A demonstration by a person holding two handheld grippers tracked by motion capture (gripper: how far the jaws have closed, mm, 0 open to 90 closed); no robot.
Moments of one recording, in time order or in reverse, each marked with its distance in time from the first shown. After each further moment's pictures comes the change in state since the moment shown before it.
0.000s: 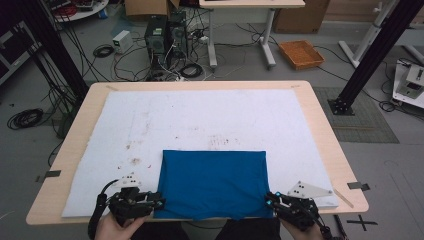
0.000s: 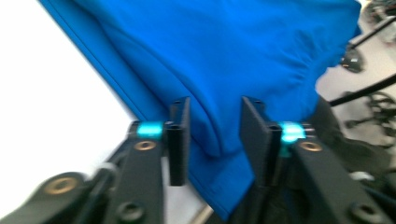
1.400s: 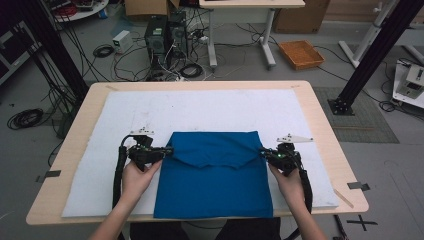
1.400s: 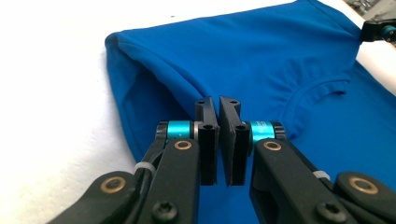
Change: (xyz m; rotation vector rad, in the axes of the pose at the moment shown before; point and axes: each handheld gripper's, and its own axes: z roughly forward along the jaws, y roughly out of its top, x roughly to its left) left arm 0.071 0.092 0.056 -0.086 0.051 -0.099; right arm -0.081 0.077 0.081 -0.038 -0.100 0.133
